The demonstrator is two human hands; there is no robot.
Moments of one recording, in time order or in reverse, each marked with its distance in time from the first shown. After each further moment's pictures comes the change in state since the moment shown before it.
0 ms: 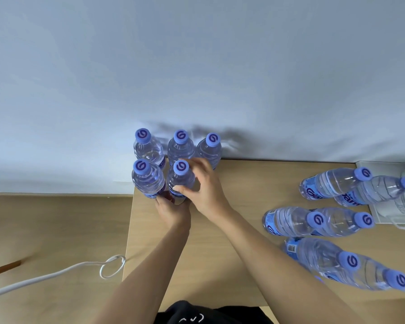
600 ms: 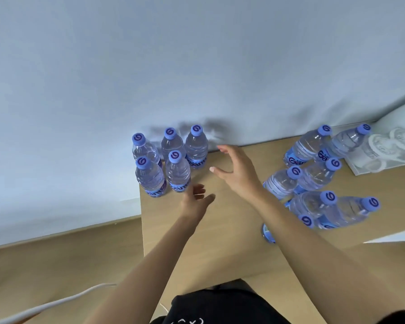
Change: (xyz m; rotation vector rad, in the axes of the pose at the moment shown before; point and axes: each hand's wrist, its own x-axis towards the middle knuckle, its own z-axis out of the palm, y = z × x) left_hand -0.054 0.027 -0.045 0.173 -0.695 0.120; right_hand -0.058 -0.016 -0.070 -0.150 0.275 0.137
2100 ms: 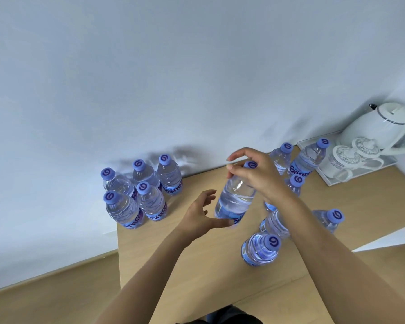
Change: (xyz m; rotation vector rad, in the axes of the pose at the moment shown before) left_hand -0.018 0.062 0.053 0.250 -0.427 0.218; right_hand 0.012 0.011 -0.127 0.501 -0.031 0.240
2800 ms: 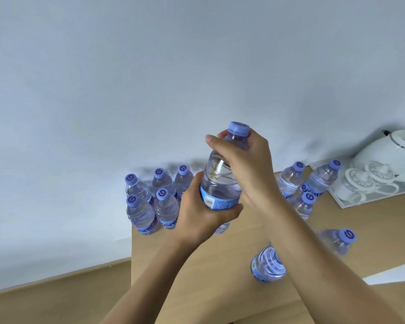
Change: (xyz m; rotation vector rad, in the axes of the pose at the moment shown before) left_hand -0.070 0.084 -0.027 -0.163 0.312 0.400; right_hand -0.033 -0.121 0.074 0.244 0.221 -0.070
